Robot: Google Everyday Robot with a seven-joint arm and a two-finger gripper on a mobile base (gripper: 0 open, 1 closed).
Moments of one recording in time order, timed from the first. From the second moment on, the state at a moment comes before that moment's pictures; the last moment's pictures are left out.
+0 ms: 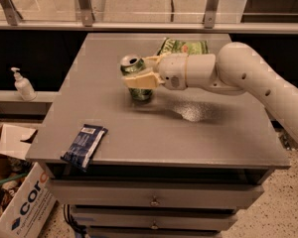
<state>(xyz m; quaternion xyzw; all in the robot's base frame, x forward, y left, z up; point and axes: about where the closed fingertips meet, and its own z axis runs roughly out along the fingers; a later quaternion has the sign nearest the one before) 0.627 0.027 0.877 -0.46 0.63 0.35 0.52</state>
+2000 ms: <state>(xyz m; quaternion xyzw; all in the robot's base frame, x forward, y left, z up) 0.630 0.006 0.856 -0.42 0.66 0.35 0.51</state>
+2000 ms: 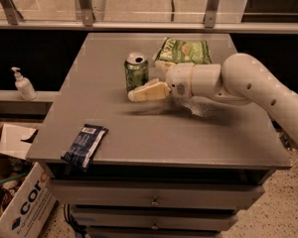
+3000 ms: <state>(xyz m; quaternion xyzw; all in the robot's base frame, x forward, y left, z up) 0.634 -0.058 0.874 -0.41 0.67 0.31 0.53</state>
